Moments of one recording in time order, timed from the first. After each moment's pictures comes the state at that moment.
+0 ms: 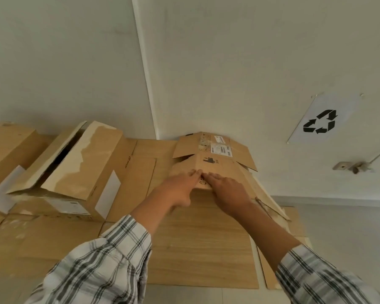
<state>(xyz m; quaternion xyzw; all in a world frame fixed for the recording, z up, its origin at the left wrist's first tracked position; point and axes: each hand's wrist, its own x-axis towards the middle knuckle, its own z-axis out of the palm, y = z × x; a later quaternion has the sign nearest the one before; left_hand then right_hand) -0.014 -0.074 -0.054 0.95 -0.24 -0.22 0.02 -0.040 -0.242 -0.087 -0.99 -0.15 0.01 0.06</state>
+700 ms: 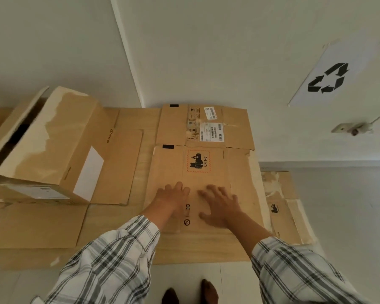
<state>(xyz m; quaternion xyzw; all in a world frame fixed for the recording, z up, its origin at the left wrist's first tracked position) -0.028 -0.076 -0.201 0.92 -0.21 -0.33 -0.05 -0.076 -0.245 -0.226 -0.96 -0.05 0.25 0.07</state>
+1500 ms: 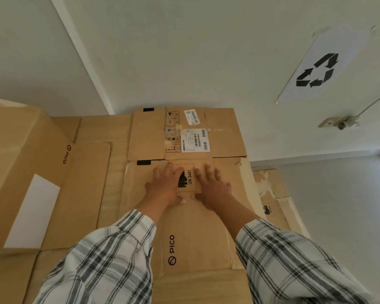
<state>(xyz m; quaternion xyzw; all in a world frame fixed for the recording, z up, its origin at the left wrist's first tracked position) 0.084 -0.122 -0.248 0.94 -0.15 -0.29 0.05 0.035 -0.276 -0.254 -0.96 0.06 0.27 0.09</state>
